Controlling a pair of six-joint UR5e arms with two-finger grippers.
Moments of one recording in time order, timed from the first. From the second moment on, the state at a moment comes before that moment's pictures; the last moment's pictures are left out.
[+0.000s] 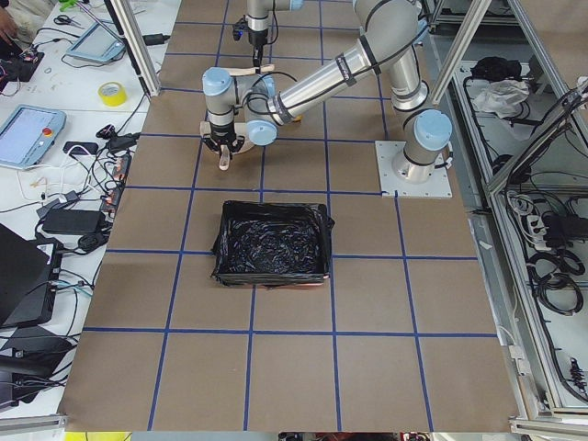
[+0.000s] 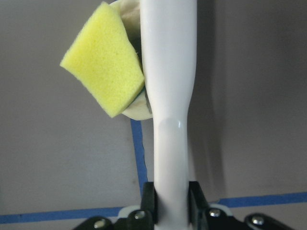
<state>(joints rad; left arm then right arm) -1.37 -2.09 -1.60 -0.94 1.62 1.76 1.87 -1.06 1.62 -2.24 -1.49 0.45</state>
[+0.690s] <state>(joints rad) -1.38 -2.09 -1.60 -0.94 1.64 1.76 1.94 -1.02 1.55 -2.27 -1.42 0.64</state>
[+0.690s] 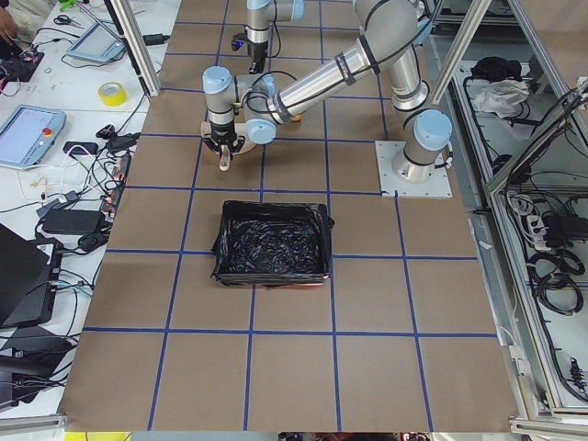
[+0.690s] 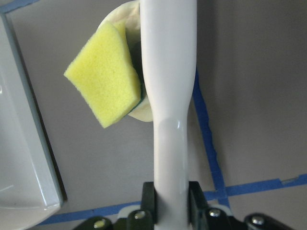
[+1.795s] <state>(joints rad) -1.39 -2.10 -1.60 -0.94 1.64 1.76 2.09 -0.93 1.40 -2.29 -1.33 0.88</state>
